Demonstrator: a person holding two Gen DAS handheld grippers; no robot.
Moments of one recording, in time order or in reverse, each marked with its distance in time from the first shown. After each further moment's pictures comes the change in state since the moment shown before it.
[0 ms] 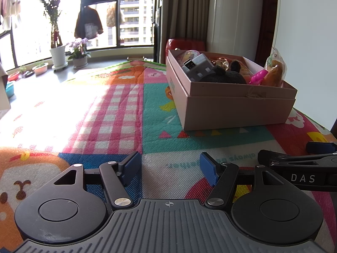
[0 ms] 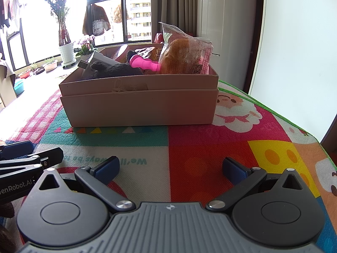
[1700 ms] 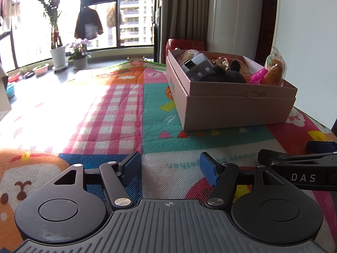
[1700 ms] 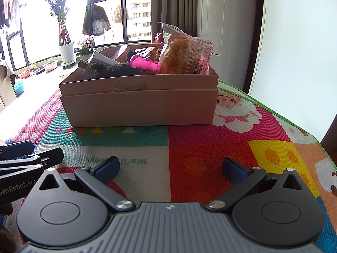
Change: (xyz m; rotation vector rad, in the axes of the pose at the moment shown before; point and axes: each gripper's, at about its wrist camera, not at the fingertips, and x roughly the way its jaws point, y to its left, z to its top) left arm 0.000 -0.001 0.000 0.002 0.001 0.003; right arm 0.000 0.000 0.000 0.000 0.000 0.000
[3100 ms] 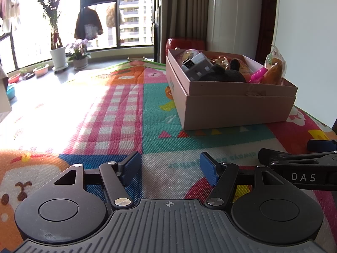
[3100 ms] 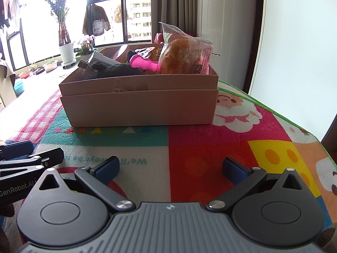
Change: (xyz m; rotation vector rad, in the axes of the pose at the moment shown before) left arm 0.000 0.002 0.000 0.010 0.001 0.005; right arm -0.001 0.000 0.001 0.002 0.001 0.001
